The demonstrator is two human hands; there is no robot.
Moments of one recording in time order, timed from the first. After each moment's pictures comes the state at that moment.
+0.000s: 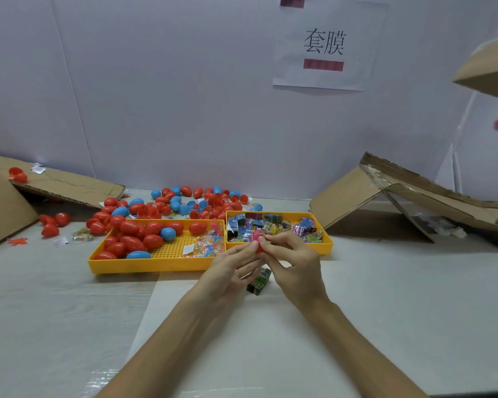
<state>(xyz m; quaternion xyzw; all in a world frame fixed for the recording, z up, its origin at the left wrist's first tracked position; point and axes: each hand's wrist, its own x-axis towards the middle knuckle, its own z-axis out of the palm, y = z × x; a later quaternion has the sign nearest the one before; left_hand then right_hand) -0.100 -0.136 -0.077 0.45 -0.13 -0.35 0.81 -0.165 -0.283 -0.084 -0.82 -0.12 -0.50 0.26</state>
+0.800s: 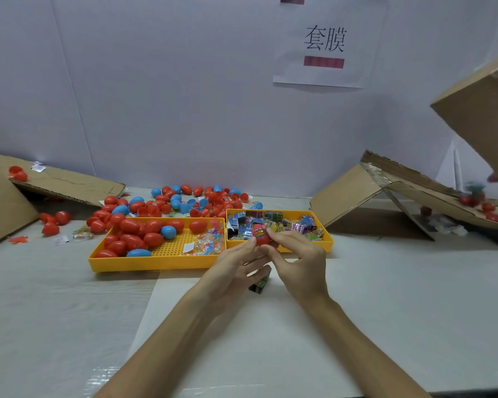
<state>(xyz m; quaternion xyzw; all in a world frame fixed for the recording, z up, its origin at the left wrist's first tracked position) -0.109 -0.134 -0.069 0.45 -0.18 -0.36 0.80 -0.165 -0.283 -0.081 -0.80 -0.07 -0.52 0.28</state>
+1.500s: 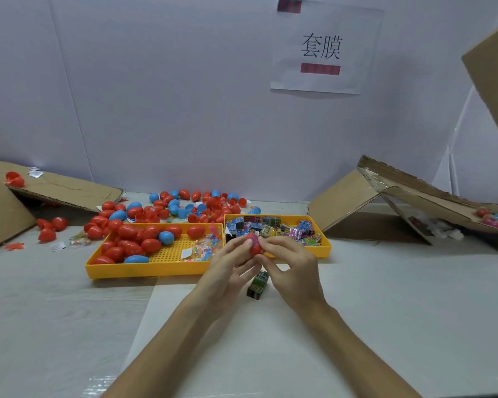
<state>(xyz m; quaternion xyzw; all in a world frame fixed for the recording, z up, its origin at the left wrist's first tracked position) -0.107 -0.133 -0.065 0.41 -0.16 -0.32 0.84 -0.164 -0.283 -0.085 -0.82 -0.10 -0.50 0.25</state>
